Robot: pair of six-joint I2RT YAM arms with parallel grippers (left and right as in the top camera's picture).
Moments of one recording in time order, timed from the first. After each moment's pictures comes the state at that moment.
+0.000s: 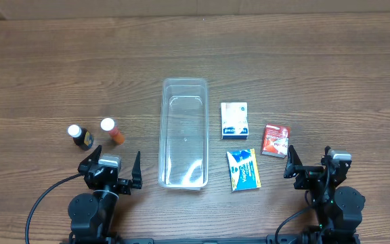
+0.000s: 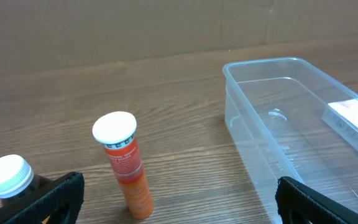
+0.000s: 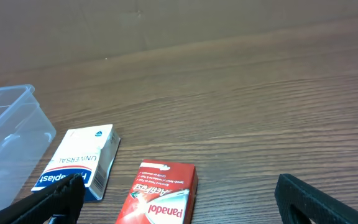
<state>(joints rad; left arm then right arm) 0.01 0.02 0.09 -0.29 0.15 0.07 -0.07 0.01 0.14 -0.41 -0.12 0.13</state>
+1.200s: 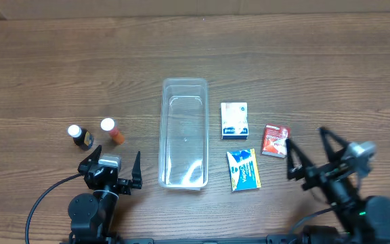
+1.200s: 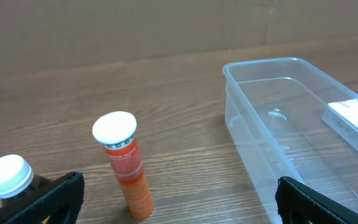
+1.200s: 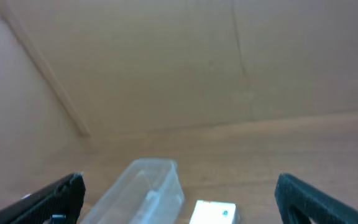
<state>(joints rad) 0.01 0.02 0.09 -0.29 0.15 0.07 -0.07 0.25 0.56 -0.33 -0.46 0.33</state>
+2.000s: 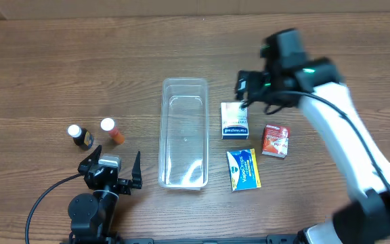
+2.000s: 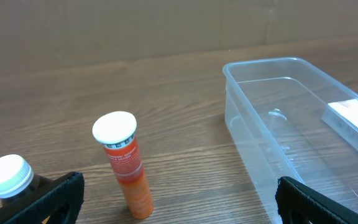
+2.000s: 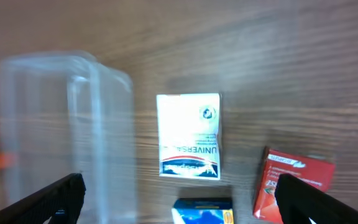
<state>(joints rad) 0.01 0.02 0.09 -0.29 0.15 0.07 0.33 1.69 1.56 -1.06 -0.08 0.42</state>
